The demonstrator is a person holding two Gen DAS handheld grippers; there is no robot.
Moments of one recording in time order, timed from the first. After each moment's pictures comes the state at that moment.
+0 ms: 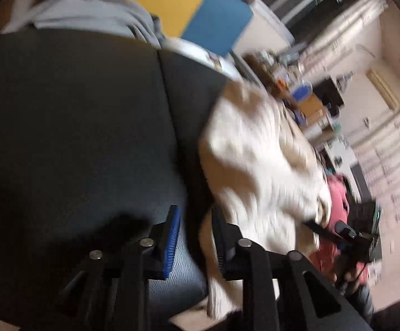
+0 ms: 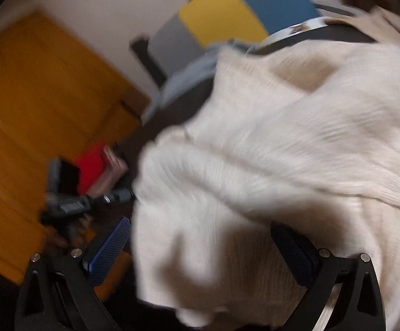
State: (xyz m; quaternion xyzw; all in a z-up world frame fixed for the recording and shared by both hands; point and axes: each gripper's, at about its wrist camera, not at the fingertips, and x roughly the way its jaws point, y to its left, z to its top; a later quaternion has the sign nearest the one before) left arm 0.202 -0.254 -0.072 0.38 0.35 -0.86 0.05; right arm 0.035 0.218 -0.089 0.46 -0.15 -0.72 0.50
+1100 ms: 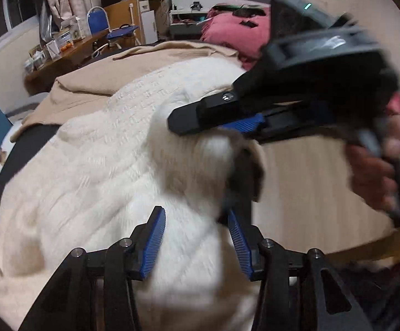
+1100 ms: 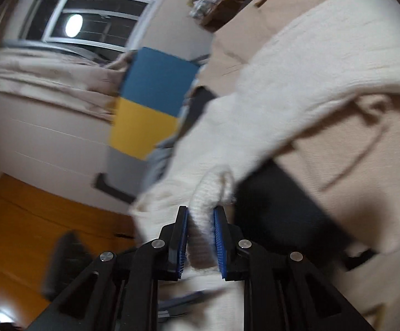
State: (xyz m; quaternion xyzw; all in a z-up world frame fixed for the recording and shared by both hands) left arm -0.015 0.088 -0.077 0.45 -0.19 -0.82 -0.30; right arm -0.053 0.371 -0.110 0.44 -0.43 -0.71 0.32
